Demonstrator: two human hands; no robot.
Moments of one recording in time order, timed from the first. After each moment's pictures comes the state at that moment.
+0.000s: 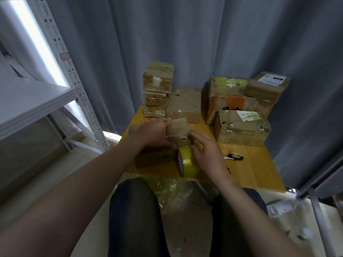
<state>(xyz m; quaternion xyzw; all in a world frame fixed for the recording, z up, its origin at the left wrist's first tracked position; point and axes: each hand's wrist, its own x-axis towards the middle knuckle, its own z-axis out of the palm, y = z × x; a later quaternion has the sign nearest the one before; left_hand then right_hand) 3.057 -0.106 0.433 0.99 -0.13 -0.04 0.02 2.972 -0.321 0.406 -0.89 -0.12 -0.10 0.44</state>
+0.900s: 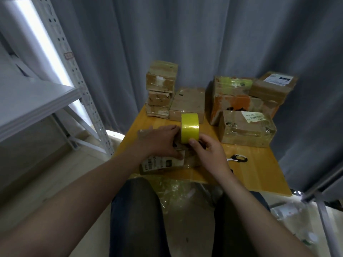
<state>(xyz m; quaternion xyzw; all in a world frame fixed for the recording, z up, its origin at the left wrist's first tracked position) 3.039 -0.119 0.423 0.98 -0.18 -0.06 0.08 2.986 -0.320 0.399 -0.80 -0.16 -0.07 0.57</state>
